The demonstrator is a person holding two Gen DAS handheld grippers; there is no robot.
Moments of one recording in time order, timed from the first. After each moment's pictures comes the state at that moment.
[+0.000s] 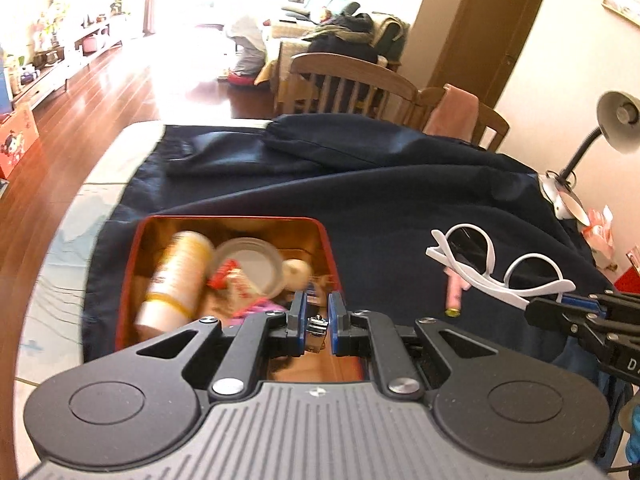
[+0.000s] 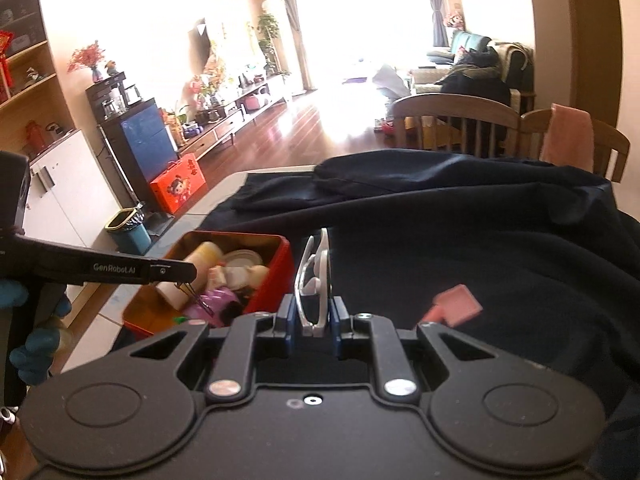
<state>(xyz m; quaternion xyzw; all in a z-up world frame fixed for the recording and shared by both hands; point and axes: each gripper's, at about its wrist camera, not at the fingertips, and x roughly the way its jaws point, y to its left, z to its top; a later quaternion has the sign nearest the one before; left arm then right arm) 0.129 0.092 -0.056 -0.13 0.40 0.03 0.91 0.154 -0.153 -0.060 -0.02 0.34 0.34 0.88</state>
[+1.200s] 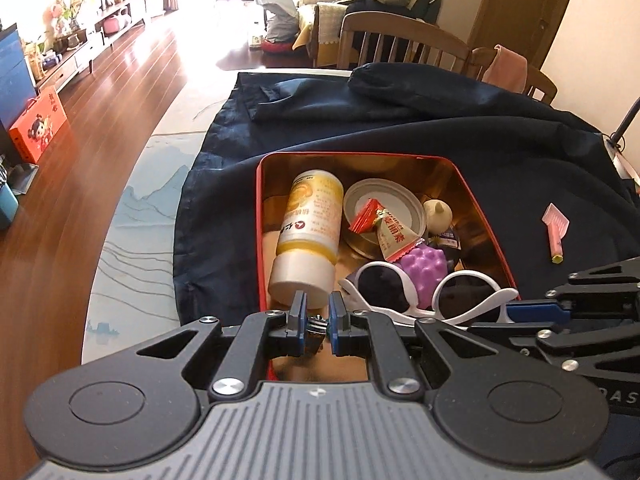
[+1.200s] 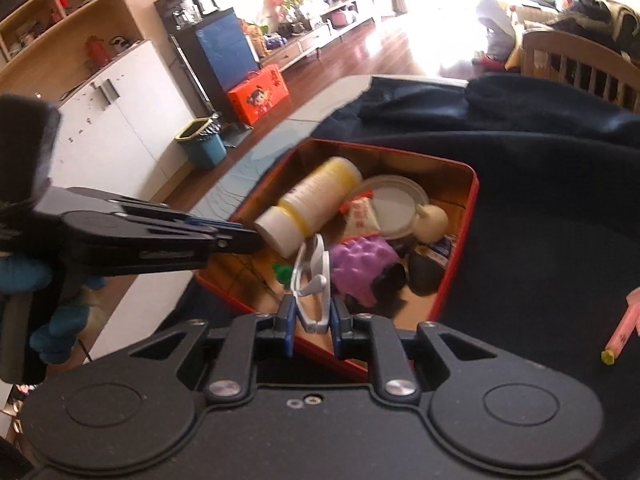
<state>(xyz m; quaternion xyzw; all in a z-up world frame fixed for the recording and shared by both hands) 0.117 0.172 -0.113 -0.09 0.46 0.06 0.88 0.155 -0.021 -0.122 -0.08 0.44 0.44 0.77</state>
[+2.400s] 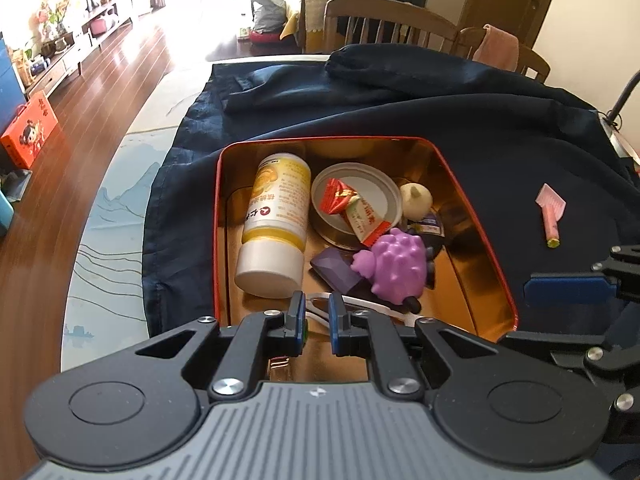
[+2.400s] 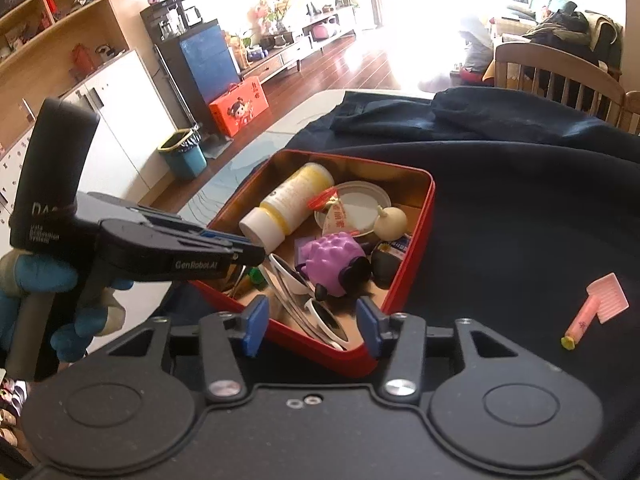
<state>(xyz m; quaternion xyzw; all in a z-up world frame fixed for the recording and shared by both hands) 0.129 0.148 -0.120 -0.07 0.47 0.05 0.88 0.139 -0.050 -0.100 -0.08 0.42 0.42 0.80</state>
